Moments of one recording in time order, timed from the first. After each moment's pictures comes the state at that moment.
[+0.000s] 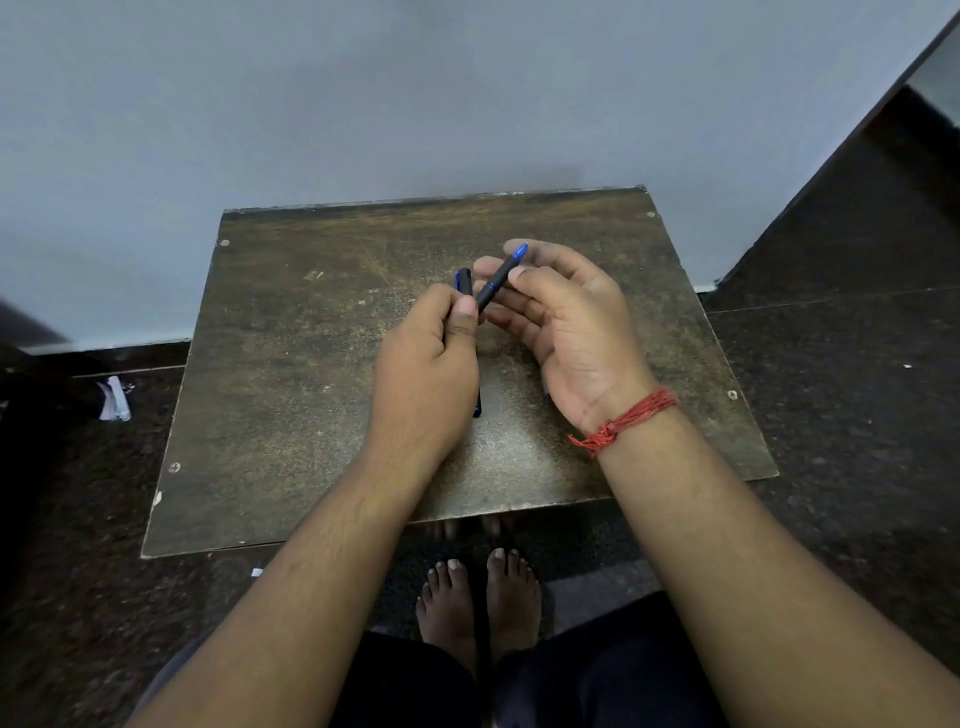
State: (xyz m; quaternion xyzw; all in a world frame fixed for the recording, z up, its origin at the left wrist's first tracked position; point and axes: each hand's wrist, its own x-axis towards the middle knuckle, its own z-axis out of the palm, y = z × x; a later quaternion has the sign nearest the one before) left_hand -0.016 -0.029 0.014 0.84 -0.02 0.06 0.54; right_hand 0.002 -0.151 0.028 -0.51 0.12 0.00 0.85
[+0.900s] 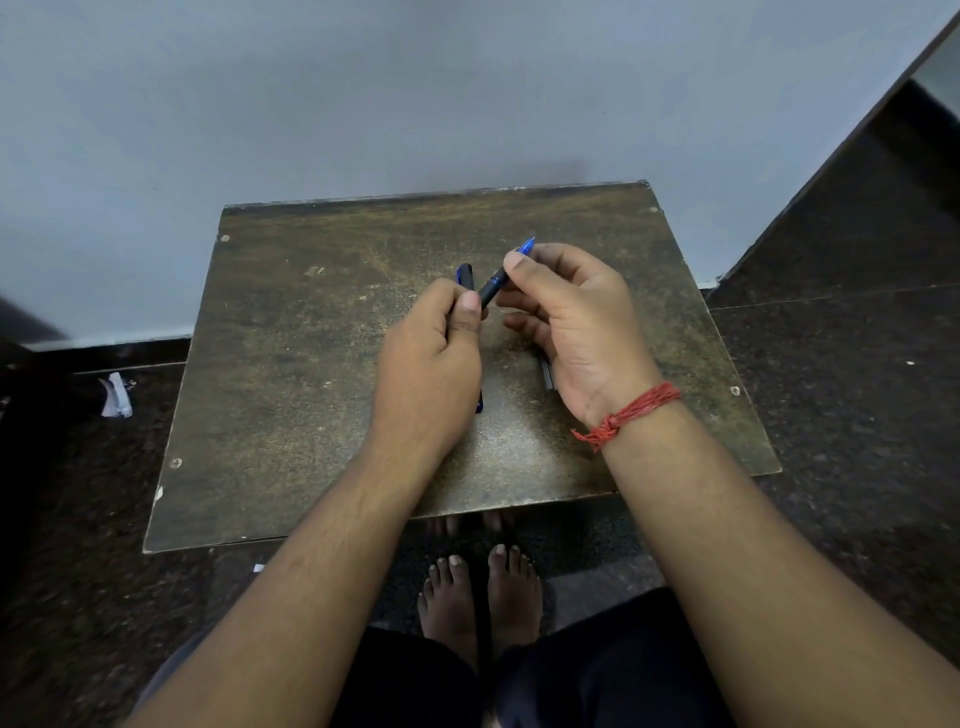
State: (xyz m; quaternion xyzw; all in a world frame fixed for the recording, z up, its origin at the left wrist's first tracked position) left_hand -0.015 -0.028 0.013 0.85 -0.03 0.06 0.53; right_hand 0.004 -0.152 0.023 -0.60 0.14 -0.02 0.79
